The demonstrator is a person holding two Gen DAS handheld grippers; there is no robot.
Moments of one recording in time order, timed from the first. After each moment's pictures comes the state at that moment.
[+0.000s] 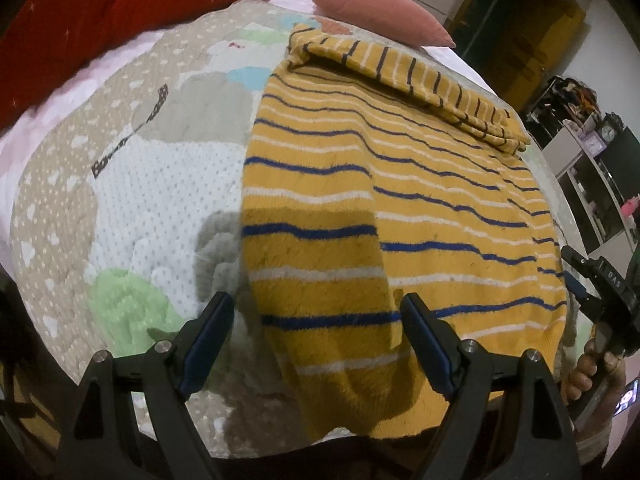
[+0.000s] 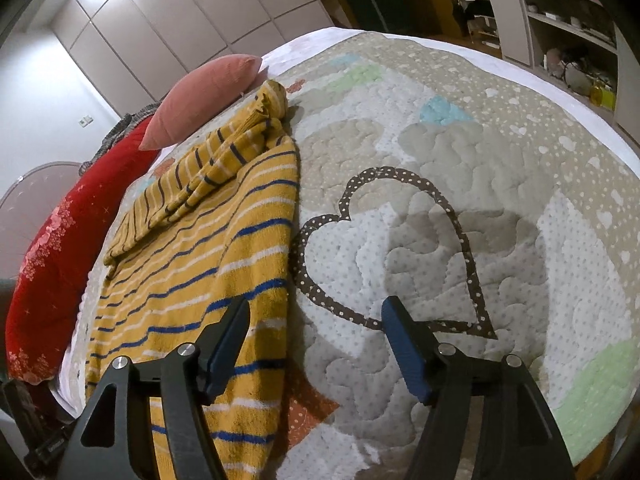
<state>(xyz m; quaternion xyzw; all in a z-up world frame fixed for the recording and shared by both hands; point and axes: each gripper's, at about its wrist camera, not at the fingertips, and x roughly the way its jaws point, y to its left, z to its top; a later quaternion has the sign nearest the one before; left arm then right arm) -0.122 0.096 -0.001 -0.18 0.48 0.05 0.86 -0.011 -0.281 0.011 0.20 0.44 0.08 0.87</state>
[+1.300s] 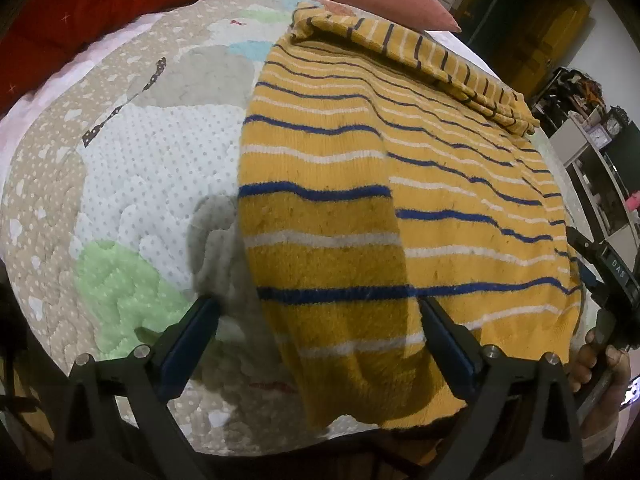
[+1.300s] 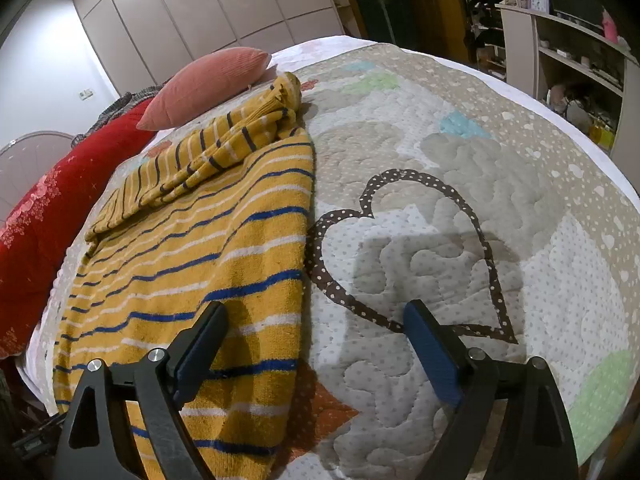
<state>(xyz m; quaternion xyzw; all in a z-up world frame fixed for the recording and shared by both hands) -0.124 0.090 -0.019 -0.17 0.50 0.06 0.85 -0.011 -0.255 0.007 0.13 0.43 0.06 0.89</state>
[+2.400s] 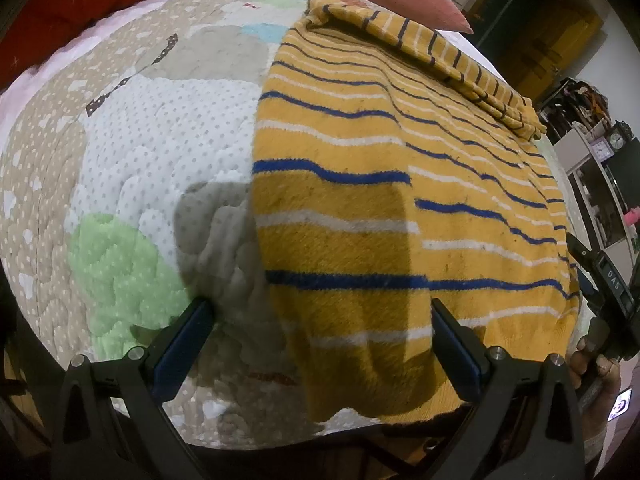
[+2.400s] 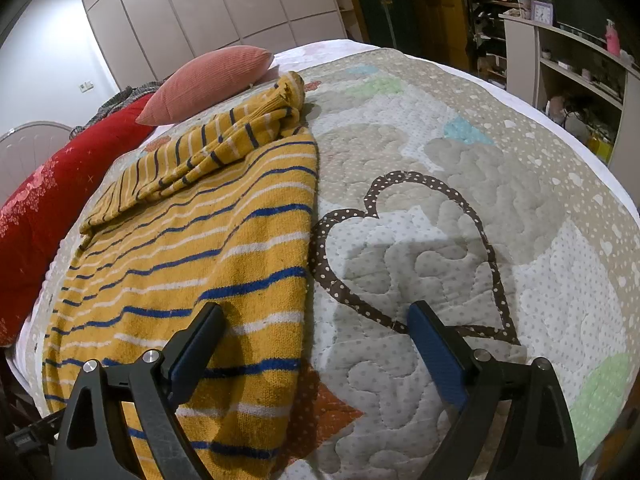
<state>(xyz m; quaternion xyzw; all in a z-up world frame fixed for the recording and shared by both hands) -0.129 0.096 -0.026 -0.20 0.51 0.06 0.84 -0.011 -0.251 0.006 0.11 0.42 0.06 0.90</state>
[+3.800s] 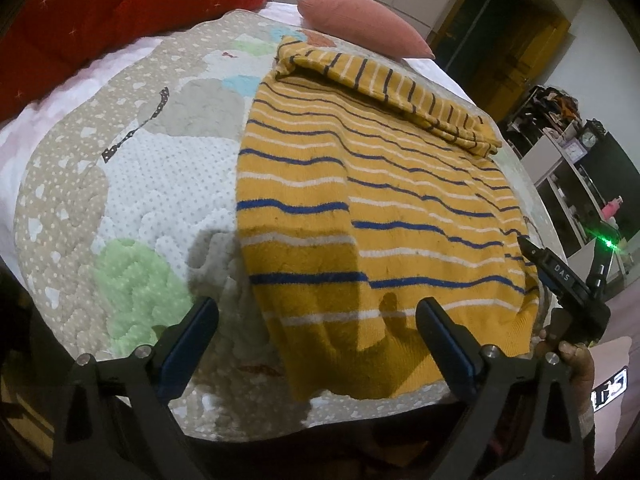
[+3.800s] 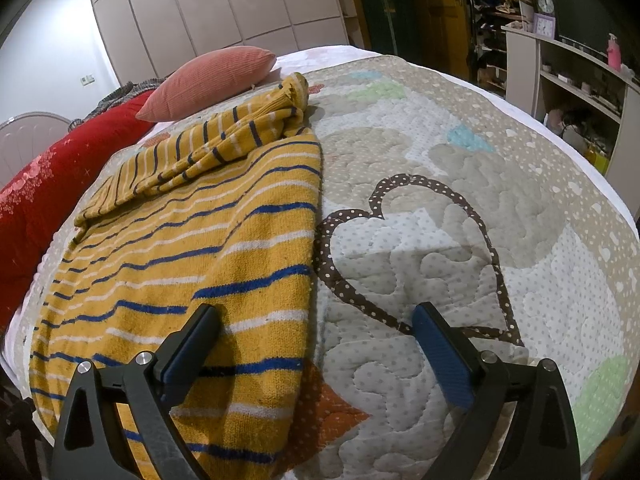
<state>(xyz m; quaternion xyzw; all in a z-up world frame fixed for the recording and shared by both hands) -0.153 0.089 0.015 -0.19 0.45 0.03 0.87 -0.011 -0.245 0.002 0.08 0.41 0.06 0.90</state>
